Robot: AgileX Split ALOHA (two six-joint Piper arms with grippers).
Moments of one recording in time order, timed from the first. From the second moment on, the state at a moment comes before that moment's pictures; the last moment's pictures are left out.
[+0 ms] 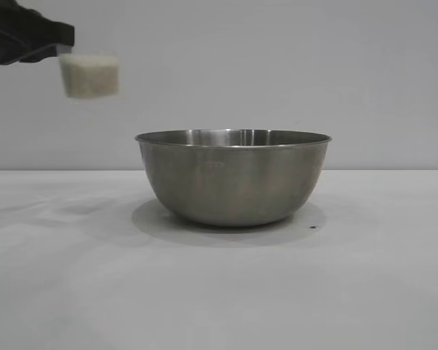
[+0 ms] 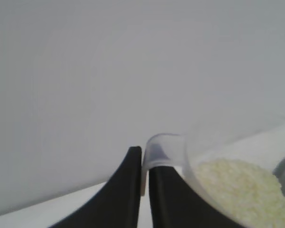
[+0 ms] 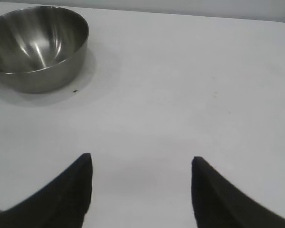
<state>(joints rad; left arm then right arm) -0.12 1.87 -0.76 0.29 -1.11 -0.08 0.06 -0.02 -0.49 0.12 1.14 -0.11</state>
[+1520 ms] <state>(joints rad) -0.34 2.13 -1.24 0.50 -0.84 0.15 0.06 -0.02 -0.49 0.12 1.14 -0.11</state>
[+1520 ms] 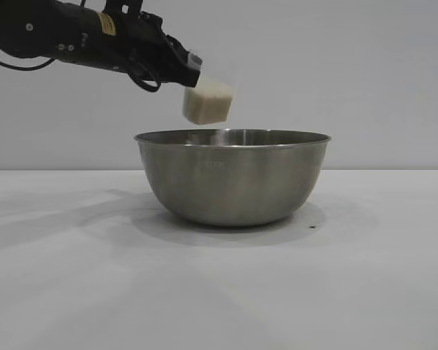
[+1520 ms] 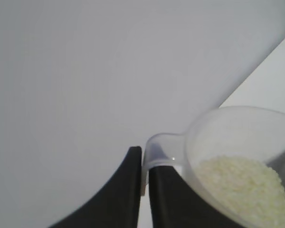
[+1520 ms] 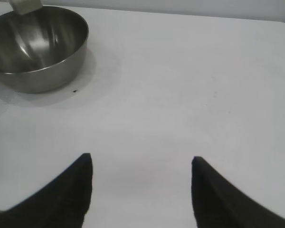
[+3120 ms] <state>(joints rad) -0.34 2.08 -1.24 0.72 -0.82 0.64 0.06 -0.02 -0.49 0.12 1.14 -0.11</state>
